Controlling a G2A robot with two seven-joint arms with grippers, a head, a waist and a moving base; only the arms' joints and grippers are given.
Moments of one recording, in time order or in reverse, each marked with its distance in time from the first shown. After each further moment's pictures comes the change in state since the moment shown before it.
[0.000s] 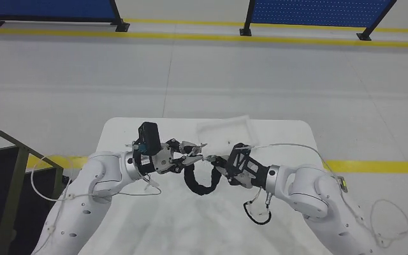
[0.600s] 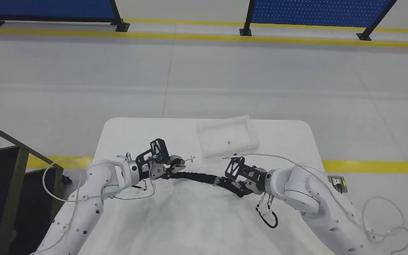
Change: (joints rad) left arm 0.000 0.001 0.061 0.256 0.349 0.003 -0.047; right arm 0.041 0.003 -0.063 0.083 -0.041 0.054 0.349
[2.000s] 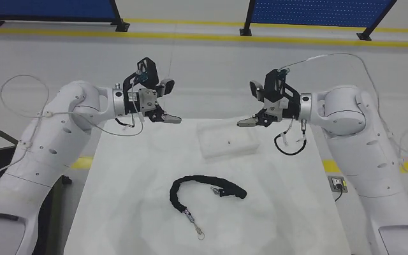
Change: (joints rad) left arm -0.754 0.032 0.407 0.333 -0.729 -0.119 -0.239; right arm 0.604 -0.012 0.030 0.532 0.492 -0.522 -0.262
